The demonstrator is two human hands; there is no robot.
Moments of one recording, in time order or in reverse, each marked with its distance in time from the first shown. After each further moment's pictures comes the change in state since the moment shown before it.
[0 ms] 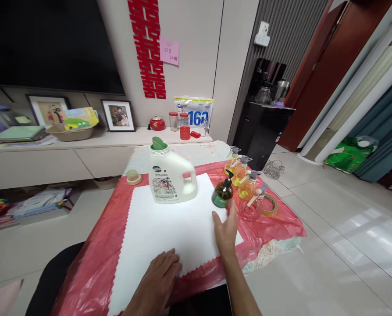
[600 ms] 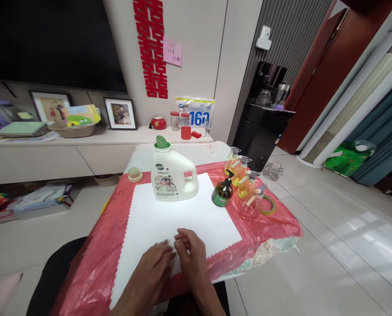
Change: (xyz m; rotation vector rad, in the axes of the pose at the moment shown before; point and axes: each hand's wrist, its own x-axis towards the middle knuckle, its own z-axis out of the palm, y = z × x) left_hand 0.007 -0.009 -0.033 0.127 0.012 0.054; right_hand -0.101 -0.050 0.027 0.257 -0.536 0.078
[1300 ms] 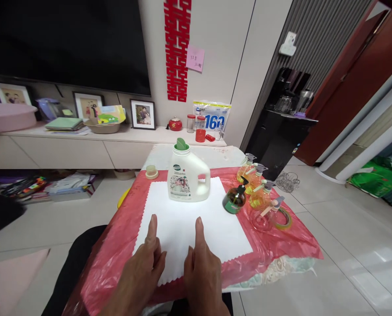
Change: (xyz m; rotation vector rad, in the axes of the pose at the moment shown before) left_hand 0.036 0.023 -0.057 -0.086 -0.048 -0.690; right_hand -0.019 -0.062 -0.004 -0.795 0.249 -0.568
